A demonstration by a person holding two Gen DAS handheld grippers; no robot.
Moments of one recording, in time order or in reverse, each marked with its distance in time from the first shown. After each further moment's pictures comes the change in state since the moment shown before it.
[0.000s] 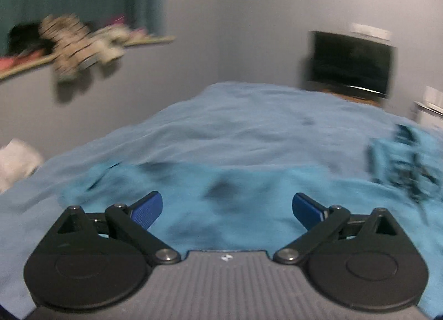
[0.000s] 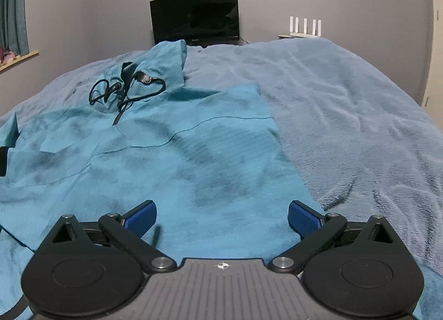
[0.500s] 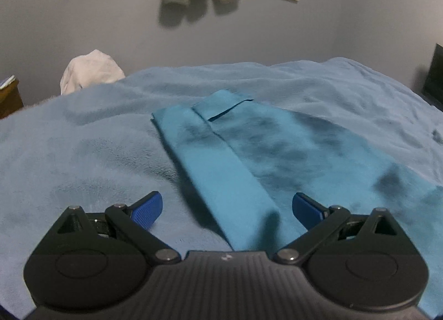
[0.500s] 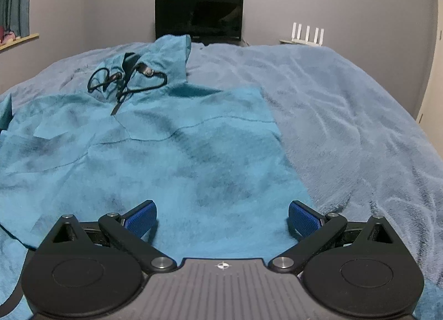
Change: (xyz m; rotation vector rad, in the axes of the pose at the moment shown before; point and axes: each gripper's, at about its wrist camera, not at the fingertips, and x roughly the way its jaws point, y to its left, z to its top) left arm 0.092 0.137 -0.046 -0.326 0.149 0.320; right arm 0.007 0.017 -0.003 -0.079 0.012 -0.056
